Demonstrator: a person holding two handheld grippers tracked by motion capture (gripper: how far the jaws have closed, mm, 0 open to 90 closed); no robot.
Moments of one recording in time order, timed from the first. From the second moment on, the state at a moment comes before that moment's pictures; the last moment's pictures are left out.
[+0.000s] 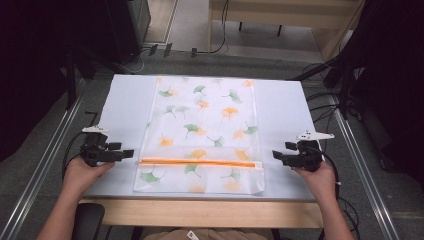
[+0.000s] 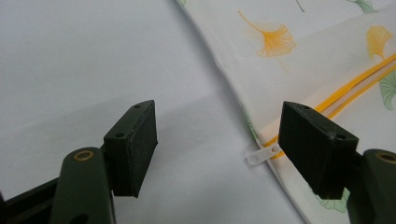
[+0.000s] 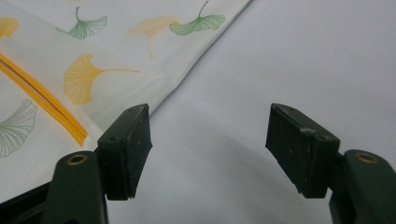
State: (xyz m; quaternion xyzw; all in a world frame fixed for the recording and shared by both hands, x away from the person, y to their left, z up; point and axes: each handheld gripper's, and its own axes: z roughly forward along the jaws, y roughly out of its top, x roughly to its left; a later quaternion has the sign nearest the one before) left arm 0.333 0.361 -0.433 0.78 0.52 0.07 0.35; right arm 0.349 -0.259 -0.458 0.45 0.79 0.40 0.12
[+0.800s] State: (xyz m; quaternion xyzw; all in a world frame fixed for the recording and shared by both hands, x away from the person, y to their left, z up) left arm 0.334 0.361 -0.434 0.78 0.52 0.07 0.35; right arm 0.351 -0.258 -0.460 0.45 0.79 0.39 0.12
